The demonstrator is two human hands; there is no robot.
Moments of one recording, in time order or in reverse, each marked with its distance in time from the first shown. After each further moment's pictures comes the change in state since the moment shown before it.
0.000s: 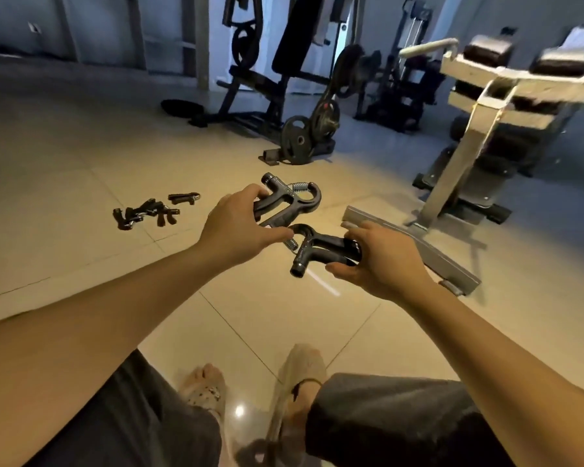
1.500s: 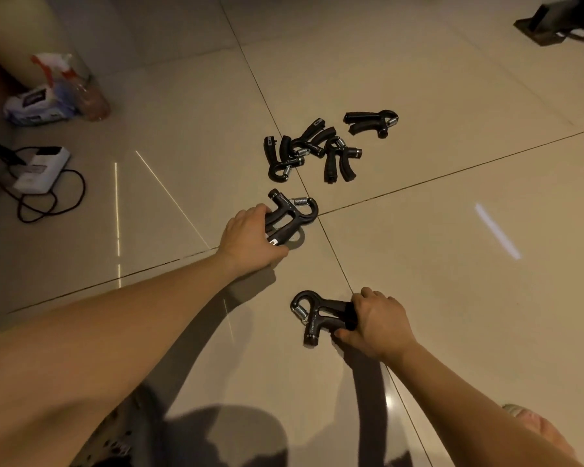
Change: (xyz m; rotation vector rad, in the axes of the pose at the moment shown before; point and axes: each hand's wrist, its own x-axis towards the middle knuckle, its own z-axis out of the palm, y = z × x) left_hand 0.218 -0.627 -0.013 0.401 -0.154 -0.622; right_hand 0.373 -0.271 0.517 0.103 -0.629 -0.372
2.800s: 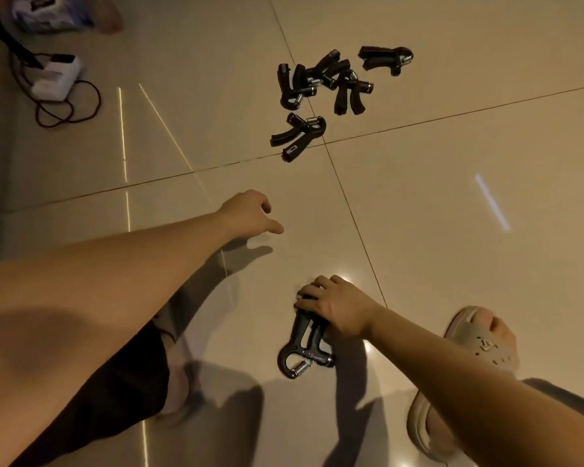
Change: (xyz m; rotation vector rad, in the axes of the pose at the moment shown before) left_hand -0.130 -0.006 0.006 -0.101 -0.354 -0.222; right_hand -0.101 -0.052 0.053 -0.231 -0.225 -0.739
